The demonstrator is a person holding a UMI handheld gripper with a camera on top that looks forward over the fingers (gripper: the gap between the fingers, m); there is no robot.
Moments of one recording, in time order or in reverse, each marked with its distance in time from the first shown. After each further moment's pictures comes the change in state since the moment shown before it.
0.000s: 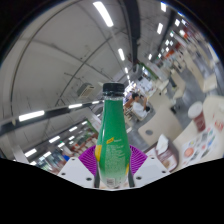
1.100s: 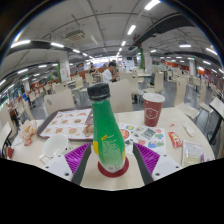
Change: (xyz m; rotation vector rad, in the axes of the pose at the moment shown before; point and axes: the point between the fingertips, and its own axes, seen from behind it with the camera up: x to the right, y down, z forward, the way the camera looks) arm 0.262 0.093 -0.068 -0.394 0.452 -0.566
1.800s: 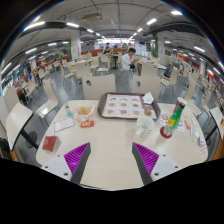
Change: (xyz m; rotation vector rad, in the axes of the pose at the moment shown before) arm -0.316 0.013 -0.220 -0.238 -0.034 -0.119
